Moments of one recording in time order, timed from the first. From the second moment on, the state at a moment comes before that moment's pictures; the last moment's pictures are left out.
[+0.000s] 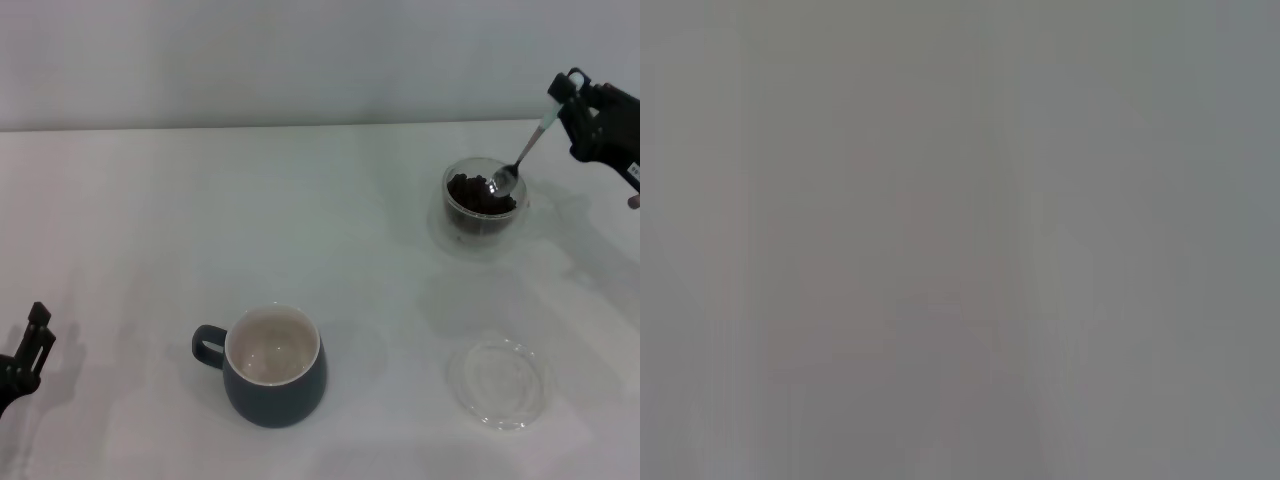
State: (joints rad) left arm -0.18 -2.09 2.83 0.23 -1.24 1.29 -0.26; right arm 0.41 2.01 -1.11 -0.27 -0.71 -1.25 0.73
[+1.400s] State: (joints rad) left arm -0.18 -2.08 2.83 0.23 -1.24 1.29 -0.26; right arm 0.44 2.02 -1.12 -0.21 -0.62 -0.98 1.30
